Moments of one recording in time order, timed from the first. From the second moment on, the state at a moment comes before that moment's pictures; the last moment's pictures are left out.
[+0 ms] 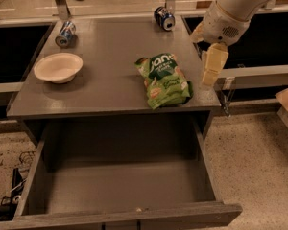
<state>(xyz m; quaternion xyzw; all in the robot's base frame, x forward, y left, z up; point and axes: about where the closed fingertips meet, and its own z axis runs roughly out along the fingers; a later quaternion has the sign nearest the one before) 0.585 -0.143 0.922 -0.69 0.70 0.05 0.16</state>
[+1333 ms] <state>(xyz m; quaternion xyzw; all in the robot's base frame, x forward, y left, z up) 0.609 -0.064 0.924 -0.75 0.62 0.06 0.21</state>
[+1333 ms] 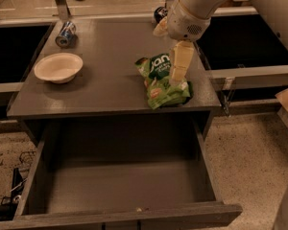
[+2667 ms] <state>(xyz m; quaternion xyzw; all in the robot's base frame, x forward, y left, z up) 0.593 -0.060 0.878 -0.74 0.62 0.09 0.22</state>
